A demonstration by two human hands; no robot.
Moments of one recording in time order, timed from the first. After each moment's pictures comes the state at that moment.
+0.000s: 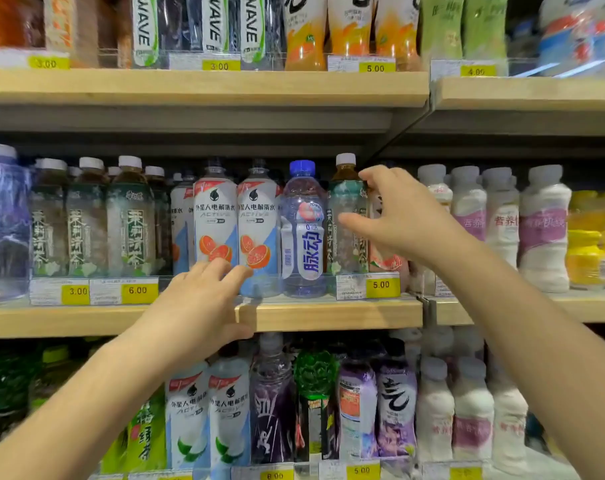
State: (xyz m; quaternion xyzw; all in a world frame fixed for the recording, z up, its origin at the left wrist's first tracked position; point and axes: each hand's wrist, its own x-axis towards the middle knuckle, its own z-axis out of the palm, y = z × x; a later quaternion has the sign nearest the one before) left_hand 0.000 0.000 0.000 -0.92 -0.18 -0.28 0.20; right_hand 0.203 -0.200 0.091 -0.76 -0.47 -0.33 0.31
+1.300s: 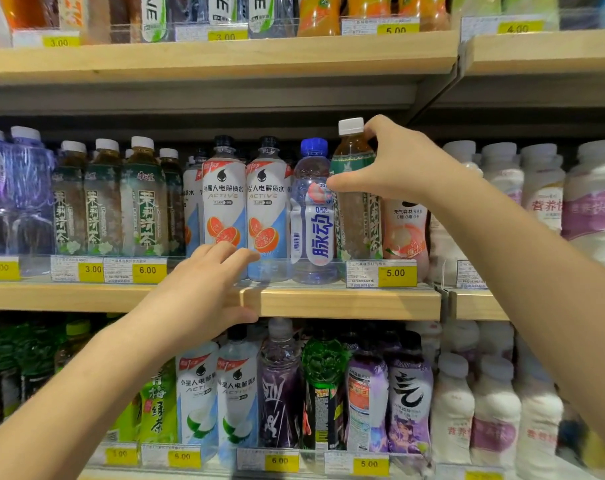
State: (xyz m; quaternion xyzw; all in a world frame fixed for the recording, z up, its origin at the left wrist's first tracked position) left_hand 0.005 0.009 -0.009 -0.92 -0.16 -0.33 0.15; right_hand 0.214 -0.178 0.131 -0.76 -0.49 -0.28 0.33
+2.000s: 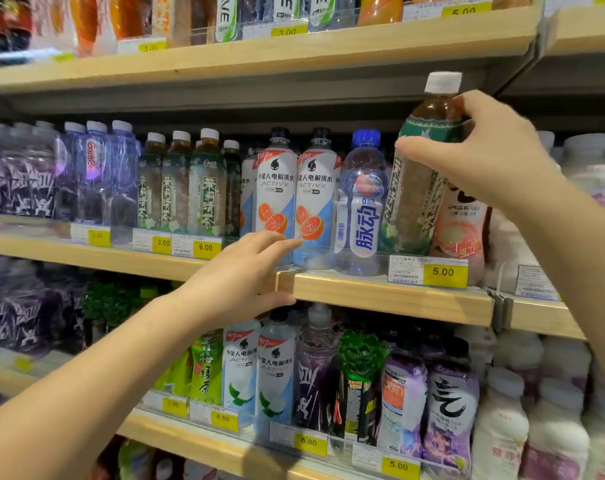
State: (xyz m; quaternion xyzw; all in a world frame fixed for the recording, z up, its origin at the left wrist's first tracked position) left_hand -0.006 0.009 -0.019 -0.91 -0.16 -0.34 0.17; right_hand 0.216 -0.201 0.111 -0.63 -0.53 -0.29 0.49
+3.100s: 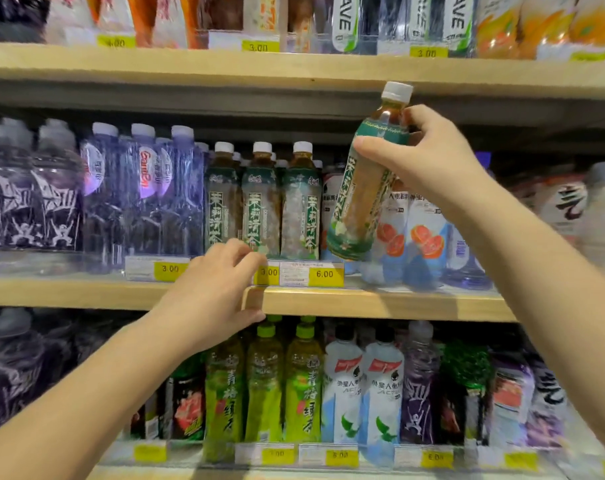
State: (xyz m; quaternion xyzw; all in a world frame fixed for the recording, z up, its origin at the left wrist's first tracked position) left_hand -0.165 0.183 -0.008 -0.92 -0.14 -0.34 0.16; right_hand 0.031 -0.021 0.128 -0.64 -0.48 -0.25 0.55
